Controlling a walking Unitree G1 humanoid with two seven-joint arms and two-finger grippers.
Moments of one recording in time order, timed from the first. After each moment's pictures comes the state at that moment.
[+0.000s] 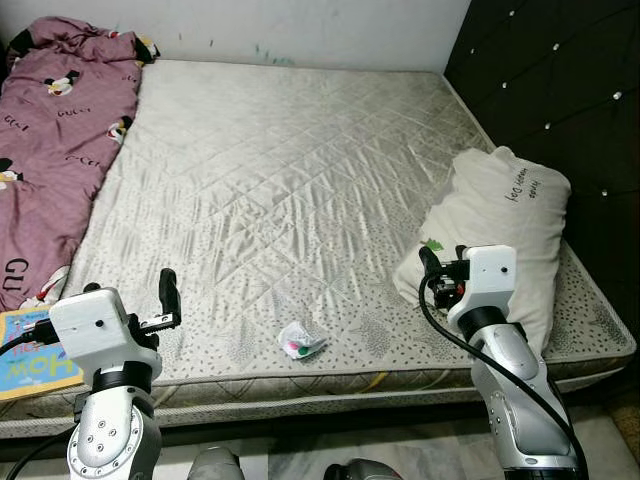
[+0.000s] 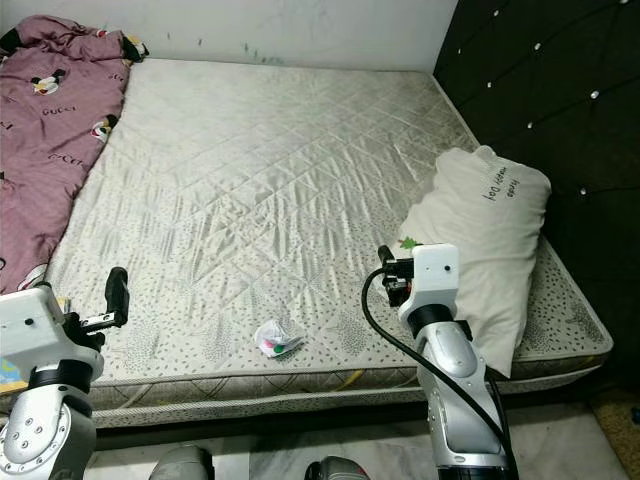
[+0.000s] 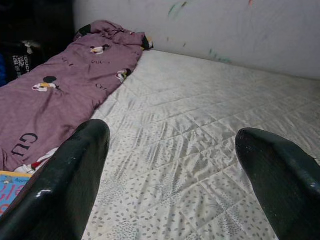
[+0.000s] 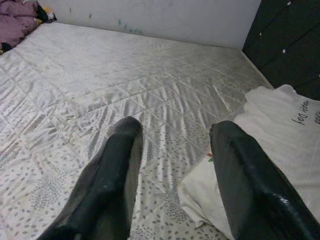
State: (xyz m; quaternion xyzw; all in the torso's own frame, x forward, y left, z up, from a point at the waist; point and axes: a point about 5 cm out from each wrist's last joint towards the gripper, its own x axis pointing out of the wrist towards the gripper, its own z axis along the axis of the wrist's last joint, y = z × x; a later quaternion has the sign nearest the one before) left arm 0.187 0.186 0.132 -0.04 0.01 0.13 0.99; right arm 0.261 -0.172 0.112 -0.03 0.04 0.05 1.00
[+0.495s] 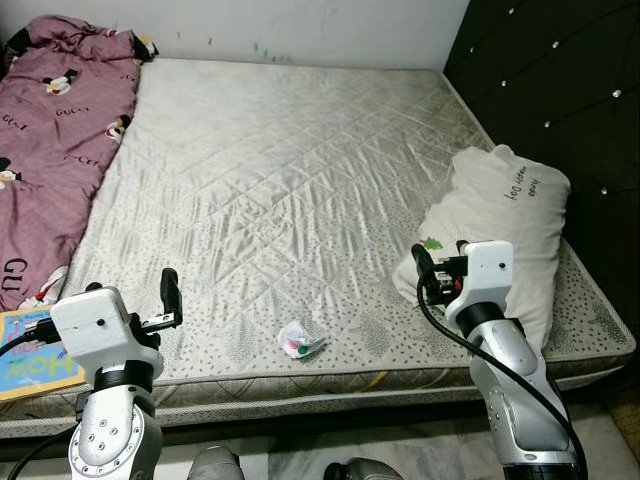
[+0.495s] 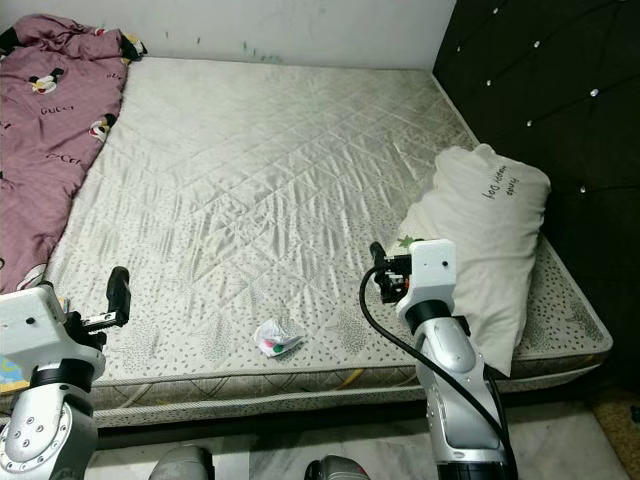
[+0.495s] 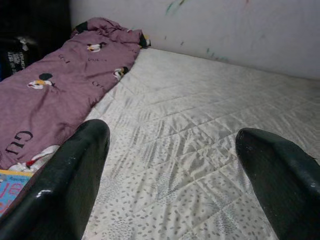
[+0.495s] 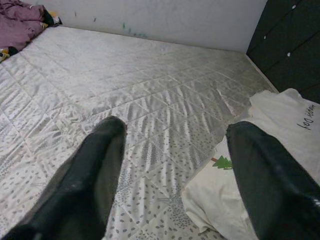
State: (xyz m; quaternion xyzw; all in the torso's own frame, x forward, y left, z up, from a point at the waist) left arm 0.187 0.185 0.132 -0.05 0.01 0.12 0.99; right arm 0.264 -0.170 0.116 -0.03 0.03 0.05 1.00
